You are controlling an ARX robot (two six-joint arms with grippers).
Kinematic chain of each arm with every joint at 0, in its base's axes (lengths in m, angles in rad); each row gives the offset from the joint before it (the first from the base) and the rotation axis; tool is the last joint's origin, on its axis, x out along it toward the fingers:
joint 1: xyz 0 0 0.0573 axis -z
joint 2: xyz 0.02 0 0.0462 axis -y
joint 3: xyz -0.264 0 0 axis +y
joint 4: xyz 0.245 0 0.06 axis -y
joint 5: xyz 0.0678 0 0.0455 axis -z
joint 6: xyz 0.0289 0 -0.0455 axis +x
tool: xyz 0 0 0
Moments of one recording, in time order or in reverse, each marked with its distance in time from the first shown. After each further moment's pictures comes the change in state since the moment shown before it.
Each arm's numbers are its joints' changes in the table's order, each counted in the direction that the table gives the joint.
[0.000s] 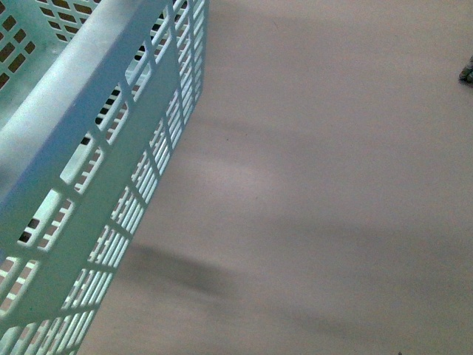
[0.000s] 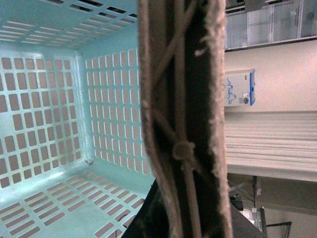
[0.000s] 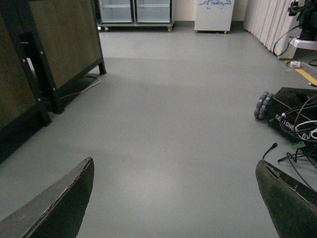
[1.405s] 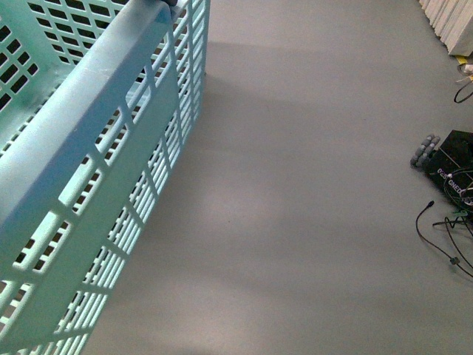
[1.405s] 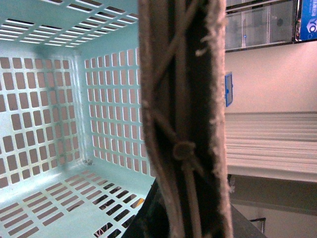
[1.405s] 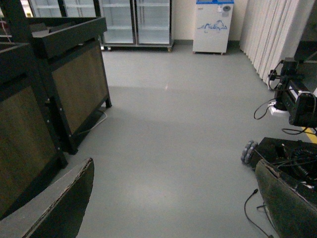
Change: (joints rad) left arm 0.000 0.000 -0.005 0.000 -0.001 0.000; right arm 0.000 0.000 0.000 0.000 0.000 -0.001
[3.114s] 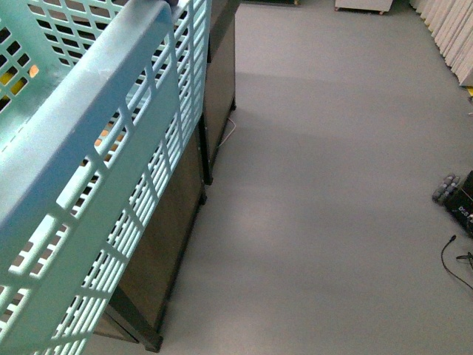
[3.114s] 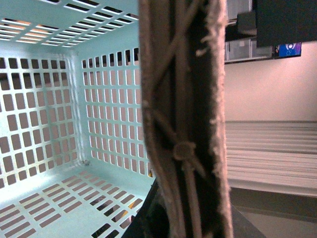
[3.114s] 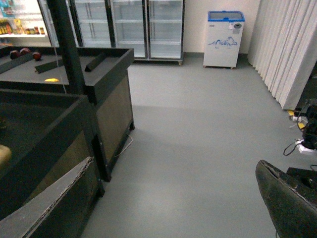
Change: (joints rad) left arm 0.005 0.002 -0.003 0.000 -0.002 -0.002; right arm 0.000 0.000 0.000 0.000 0.000 0.000
